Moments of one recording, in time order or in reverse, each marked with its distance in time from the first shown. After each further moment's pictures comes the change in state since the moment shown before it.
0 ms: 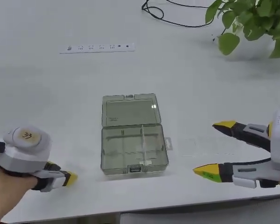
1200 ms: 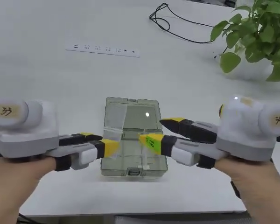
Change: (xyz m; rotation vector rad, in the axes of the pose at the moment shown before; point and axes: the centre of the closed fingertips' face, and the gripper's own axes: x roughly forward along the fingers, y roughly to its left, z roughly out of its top) left arm -0.055 -0.097 0.108 -0.164 -0.496 -0.370; right arm 0.075 0.051 0.109 0.346 -0.153 0.025
